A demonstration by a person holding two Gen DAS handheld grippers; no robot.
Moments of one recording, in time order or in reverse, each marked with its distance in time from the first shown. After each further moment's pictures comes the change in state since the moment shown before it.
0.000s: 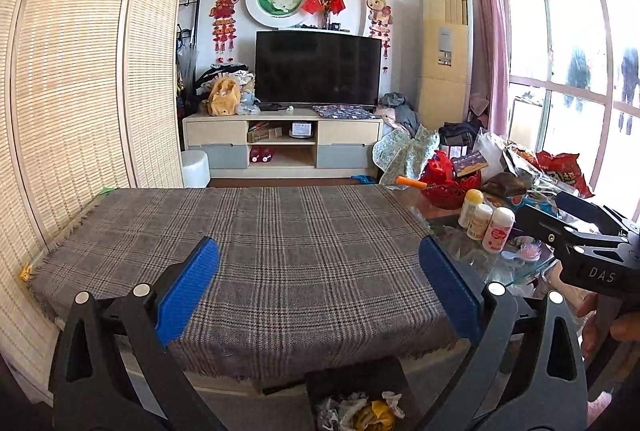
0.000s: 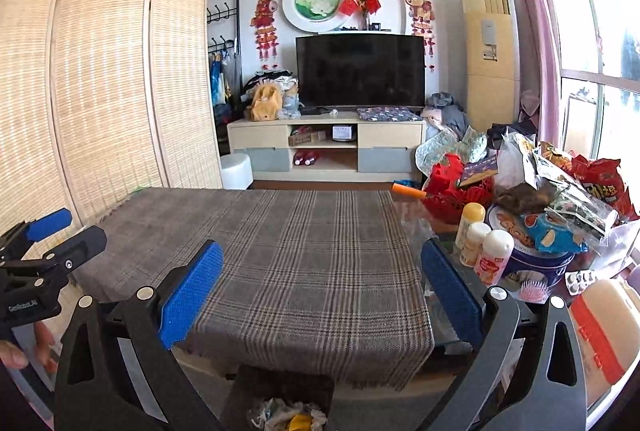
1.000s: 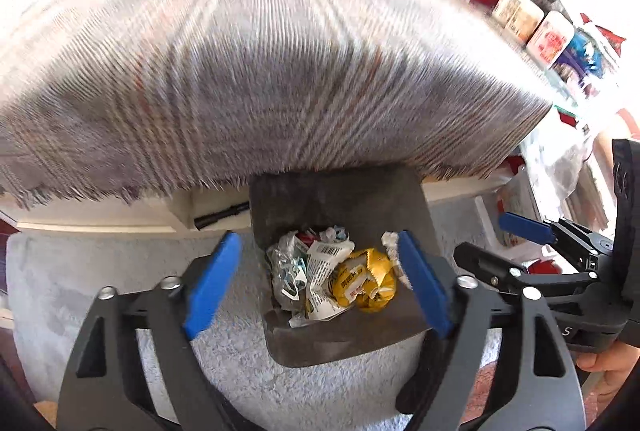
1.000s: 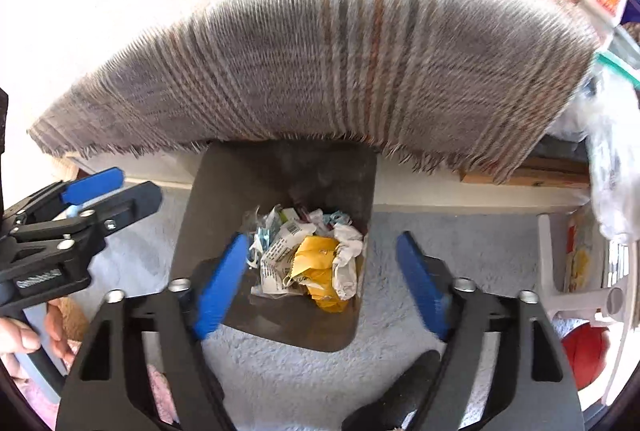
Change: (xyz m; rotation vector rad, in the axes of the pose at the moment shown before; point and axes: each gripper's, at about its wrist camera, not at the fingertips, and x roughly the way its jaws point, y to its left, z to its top) left arm 0.161 0.007 -0.219 -0.097 0.675 -0.130; right arm 0.150 0.000 -0.237 0.088 0.748 0.095
